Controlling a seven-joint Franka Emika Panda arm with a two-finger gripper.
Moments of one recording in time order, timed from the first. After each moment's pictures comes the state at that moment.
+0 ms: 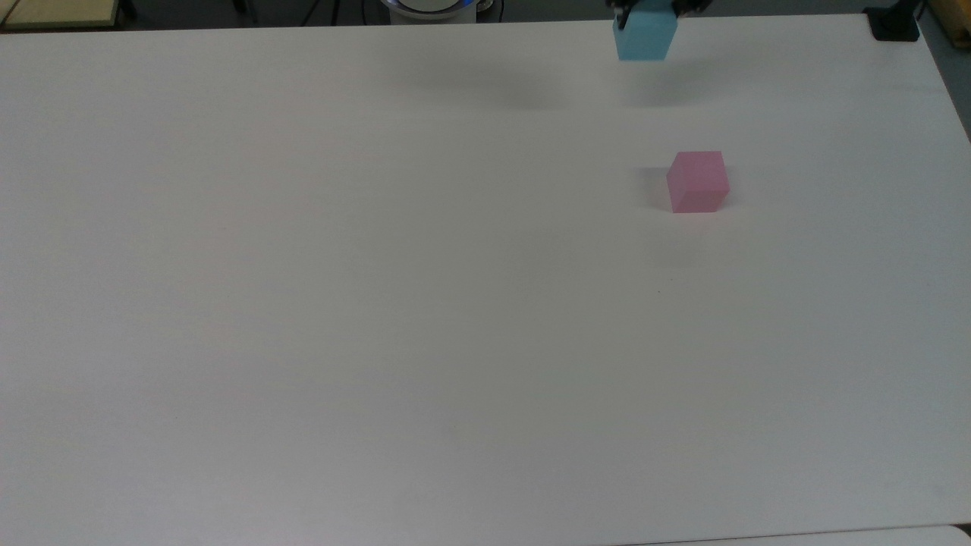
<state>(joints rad) 0.68 -0.07 0.01 -1.99 -0.06 1.80 0.65</state>
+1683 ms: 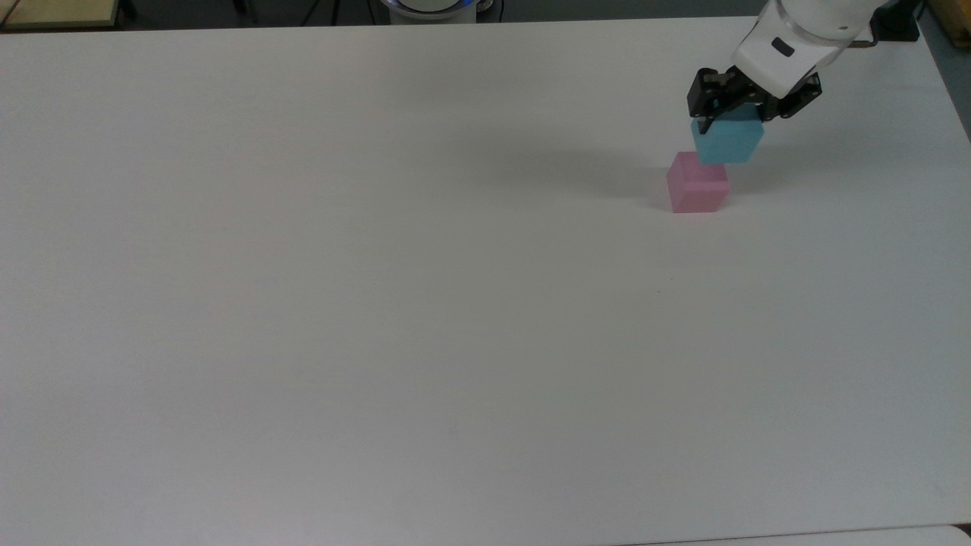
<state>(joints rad) 0.66 0.48 0.02 -1.34 -0.03 1.70 0.62</state>
